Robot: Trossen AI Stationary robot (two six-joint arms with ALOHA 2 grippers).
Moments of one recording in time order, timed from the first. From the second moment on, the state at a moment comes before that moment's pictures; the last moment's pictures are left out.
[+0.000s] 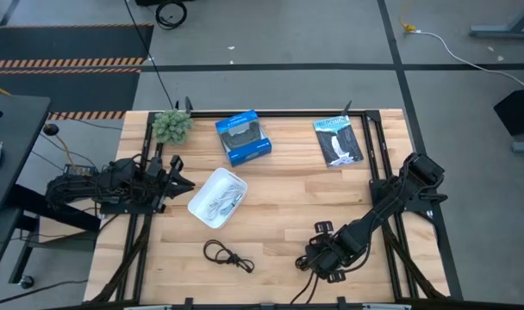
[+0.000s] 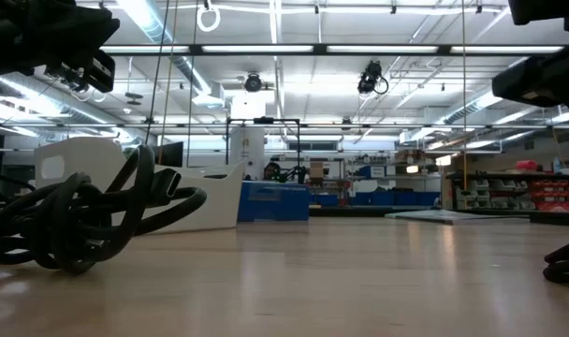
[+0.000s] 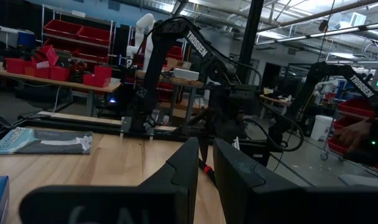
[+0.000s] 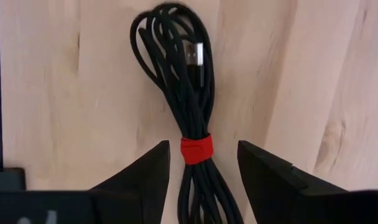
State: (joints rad) left arm 0.04 0.03 0.07 0.15 0.20 -0.22; right arm 0.70 1.78 1.18 -0.79 0.08 0.57
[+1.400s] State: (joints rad) left arm 0.04 0.03 0.07 0.15 0.20 -0.22; right arm 0.70 2.04 1.49 -1.12 0.05 0.52
